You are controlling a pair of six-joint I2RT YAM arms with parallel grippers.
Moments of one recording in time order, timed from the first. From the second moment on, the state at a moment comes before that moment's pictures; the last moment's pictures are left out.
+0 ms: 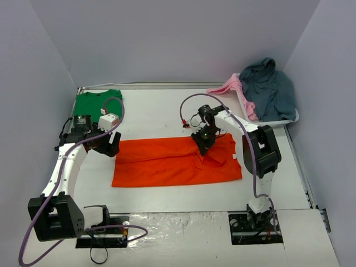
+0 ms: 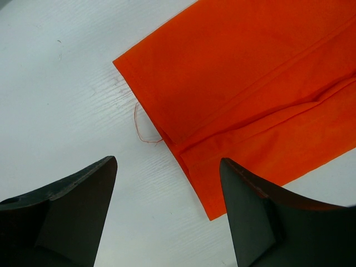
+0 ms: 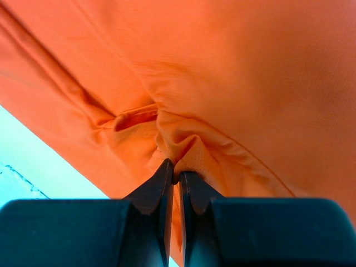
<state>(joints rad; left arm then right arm) 0.10 1.21 0.99 -0.74 0.39 0.45 0.44 1.99 1.45 -0.95 -0.36 -0.43</state>
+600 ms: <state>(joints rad) 0.10 1.21 0.99 -0.75 0.41 0.45 0.48 1.93 1.43 -1.00 -0.35 -0.43</state>
